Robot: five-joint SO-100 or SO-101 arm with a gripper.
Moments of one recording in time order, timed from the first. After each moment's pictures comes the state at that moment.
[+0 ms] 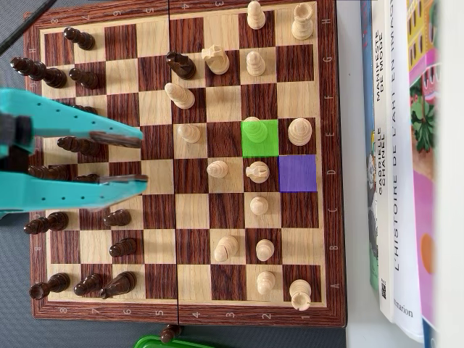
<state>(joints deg) -1.4 180.3 169.3 20.7 86.0</state>
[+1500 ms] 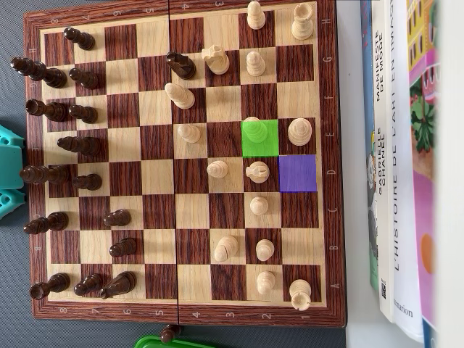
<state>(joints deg) -3.5 190.7 179.8 -39.5 86.0</state>
